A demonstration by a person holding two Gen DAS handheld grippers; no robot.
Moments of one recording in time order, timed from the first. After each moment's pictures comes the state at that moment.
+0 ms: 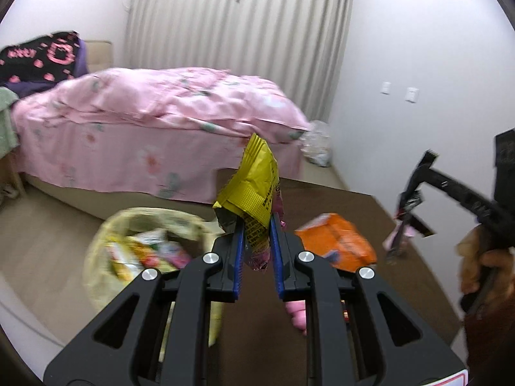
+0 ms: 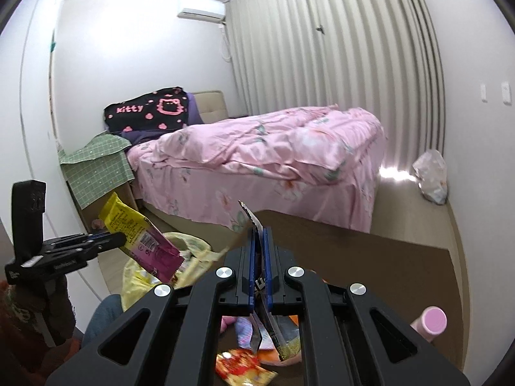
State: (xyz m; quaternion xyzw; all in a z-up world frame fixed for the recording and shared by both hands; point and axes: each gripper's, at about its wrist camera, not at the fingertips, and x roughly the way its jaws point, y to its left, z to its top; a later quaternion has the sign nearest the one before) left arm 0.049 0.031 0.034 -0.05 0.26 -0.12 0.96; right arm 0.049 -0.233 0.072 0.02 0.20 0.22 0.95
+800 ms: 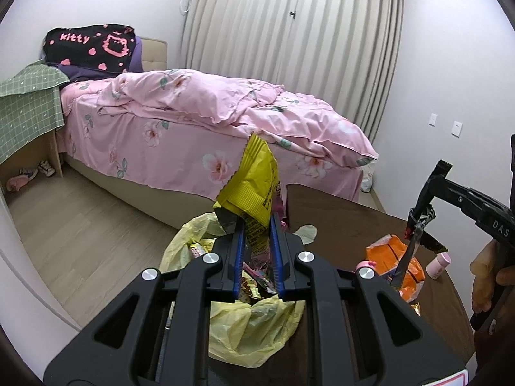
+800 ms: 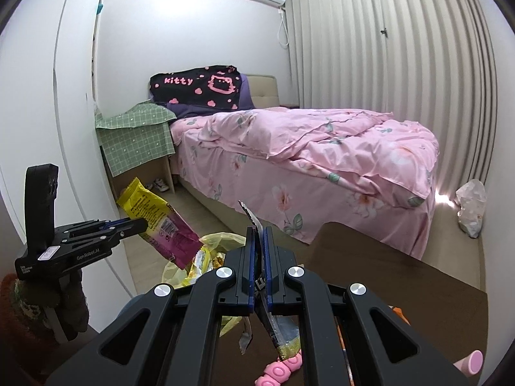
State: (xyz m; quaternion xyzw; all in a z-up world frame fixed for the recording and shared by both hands) left arm 0.035 0.136 0.029 -0.10 0.24 -0.02 0.97; right arm 0.069 -0.104 0.080 -0.05 0.22 0.30 0.93
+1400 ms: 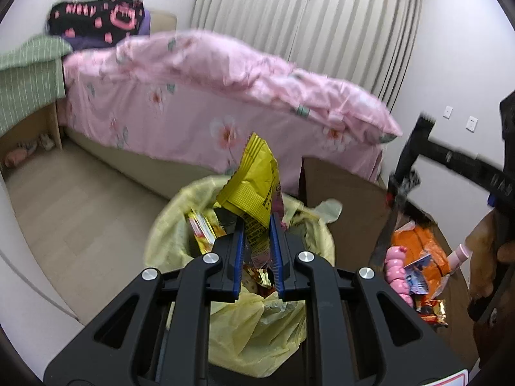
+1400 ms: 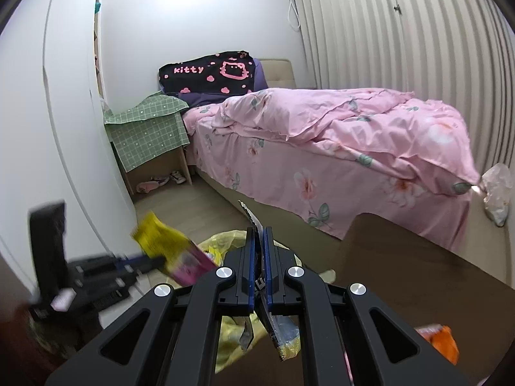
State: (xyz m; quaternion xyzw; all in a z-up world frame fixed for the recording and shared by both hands) left arm 0.084 0.145 -0.046 -0.13 0.30 -0.02 0.95; right arm 0.146 -0.062 0.036 -0.02 0.26 0.35 0.90
